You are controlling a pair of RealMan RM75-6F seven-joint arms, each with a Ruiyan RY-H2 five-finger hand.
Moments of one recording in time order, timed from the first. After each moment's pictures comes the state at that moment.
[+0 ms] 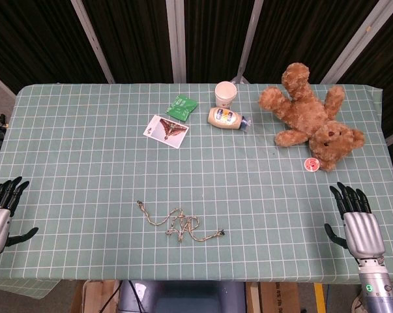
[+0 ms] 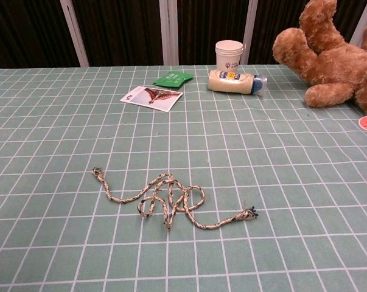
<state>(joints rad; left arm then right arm) -0.09 -1.13 -0.03 -1.61 1.52 1.50 0.03 0.12 -1.18 0.06 -1.65 -1.46 1.42 -0.11</state>
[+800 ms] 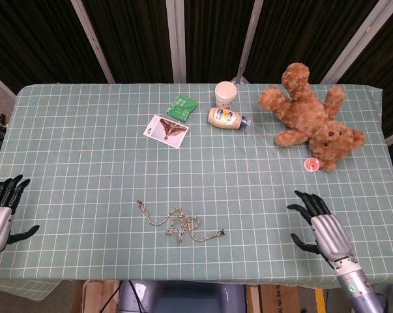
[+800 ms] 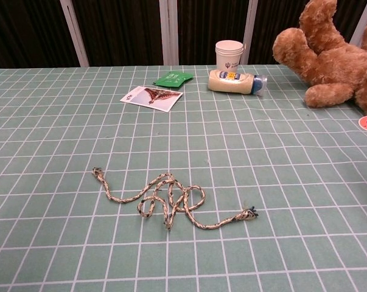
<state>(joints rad) -0.10 -1.15 -0.04 -1.60 1.51 1.49 0.04 0.20 -1.14 0.00 -1.76 -1.60 1.28 0.10</state>
